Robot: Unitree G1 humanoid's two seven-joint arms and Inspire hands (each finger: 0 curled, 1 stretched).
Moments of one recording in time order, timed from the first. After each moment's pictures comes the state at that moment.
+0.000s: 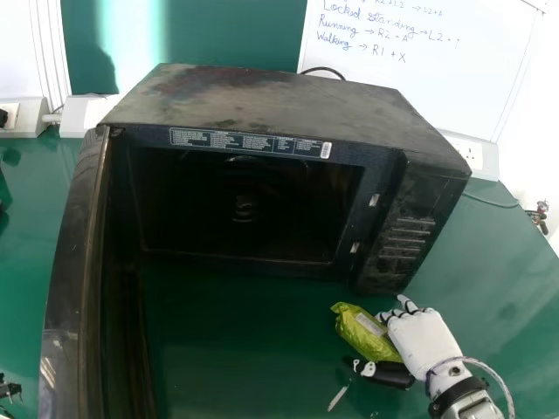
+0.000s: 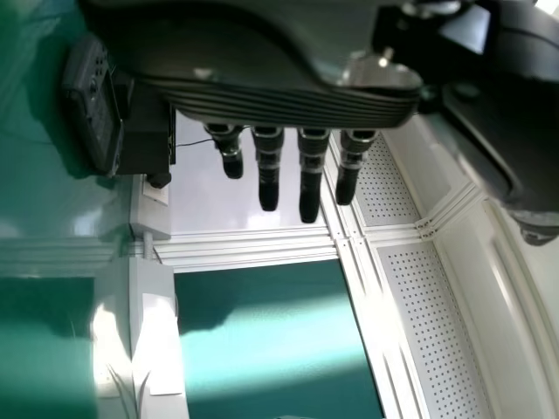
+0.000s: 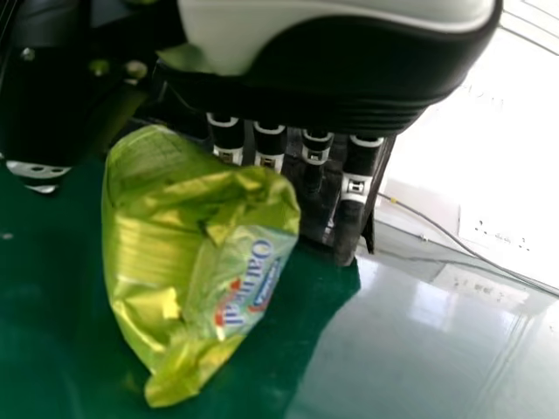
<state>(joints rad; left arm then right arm) 0.35 0.08 0.54 -0.47 -0.18 -0.28 0.05 0.07 -0.85 -0.03 -0.25 -1.01 -0.14 0.17</state>
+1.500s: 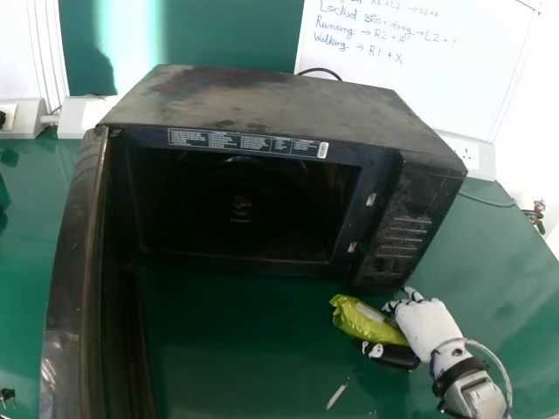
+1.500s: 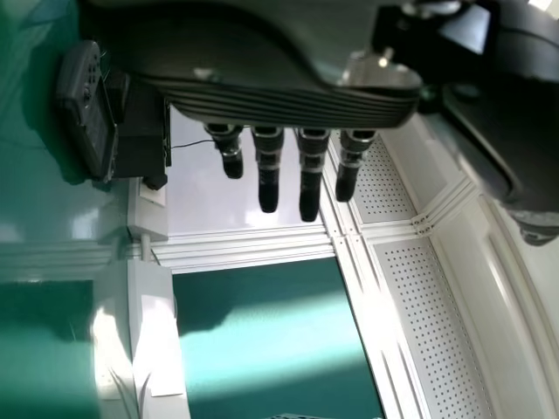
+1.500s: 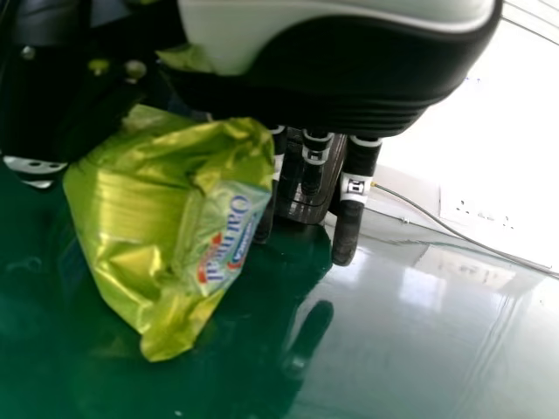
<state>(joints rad) 0.39 0.09 0.57 -0.51 -0.21 -0.27 0.03 -0.09 -0.87 0.04 -0.02 -0.95 -0.15 0.15</state>
